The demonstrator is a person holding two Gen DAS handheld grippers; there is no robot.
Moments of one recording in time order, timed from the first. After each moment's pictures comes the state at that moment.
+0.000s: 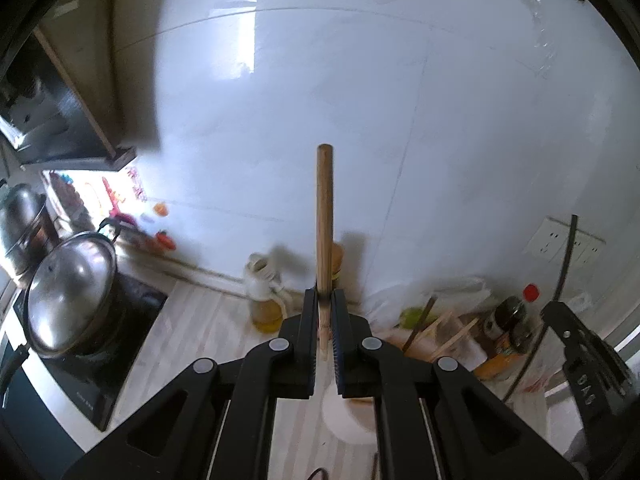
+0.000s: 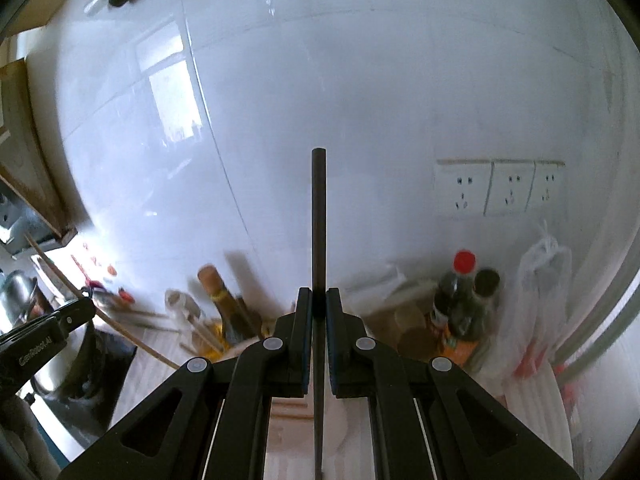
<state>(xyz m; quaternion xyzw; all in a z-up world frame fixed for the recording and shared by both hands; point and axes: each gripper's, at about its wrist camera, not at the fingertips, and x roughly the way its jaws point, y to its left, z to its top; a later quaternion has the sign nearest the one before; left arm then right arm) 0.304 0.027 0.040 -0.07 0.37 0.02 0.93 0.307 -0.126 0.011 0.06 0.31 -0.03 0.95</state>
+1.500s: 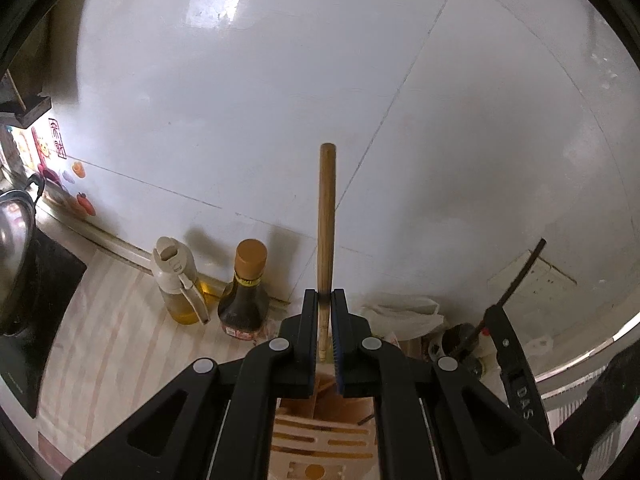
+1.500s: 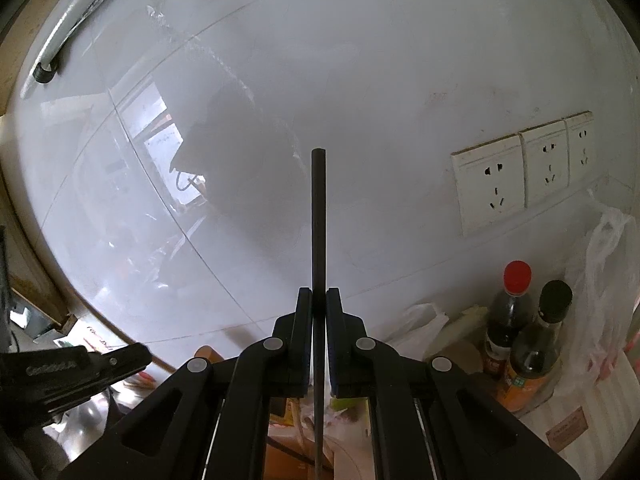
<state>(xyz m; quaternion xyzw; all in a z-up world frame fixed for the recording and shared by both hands) 0.389 0.011 0.003 -0.17 0.42 -0.04 0.89 0.374 -0.165 -0.035 0.18 0.24 -0.02 0.95</state>
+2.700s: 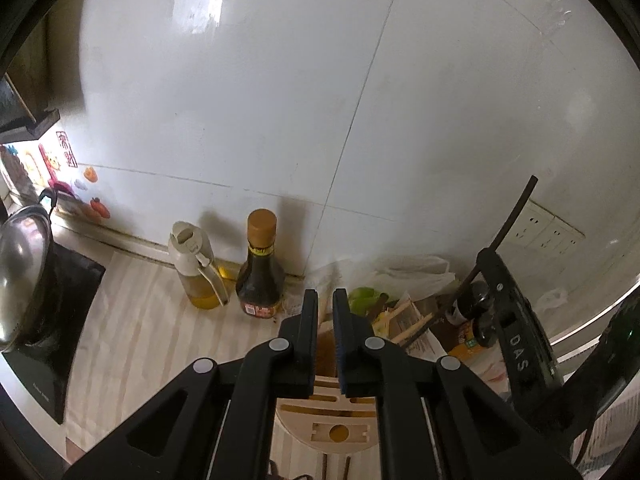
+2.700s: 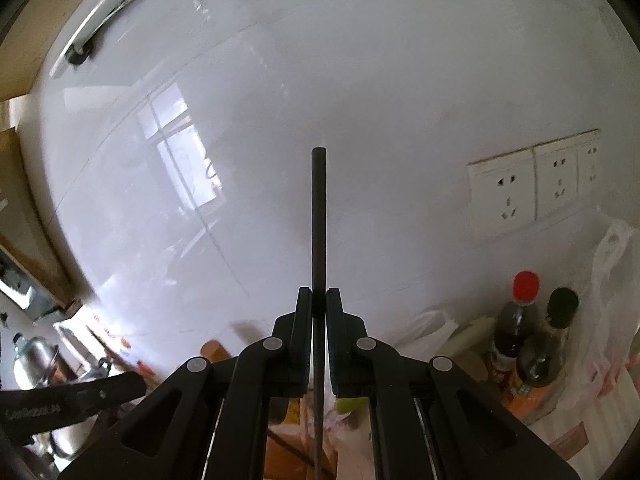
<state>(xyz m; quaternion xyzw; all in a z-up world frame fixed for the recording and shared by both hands) 0.356 0.001 0.002 -0.12 0.44 -0.05 0.89 0.360 -0.147 -0.040 0.15 0.22 0.01 0.96</state>
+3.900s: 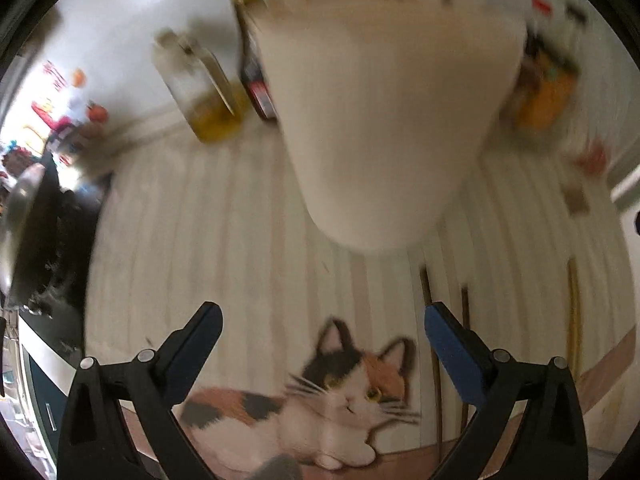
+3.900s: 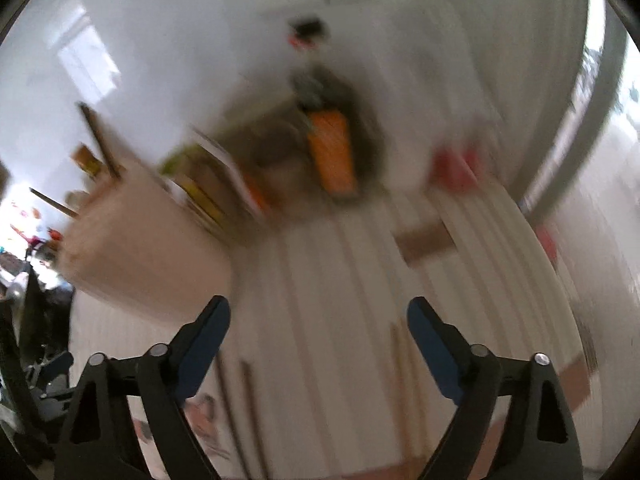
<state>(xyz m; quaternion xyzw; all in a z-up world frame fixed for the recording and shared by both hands) 0.228 -0.050 -0.207 0.08 0.58 -0.02 0.81 0.176 -0.266 -0.179 0.15 0.50 -0.14 0.84</state>
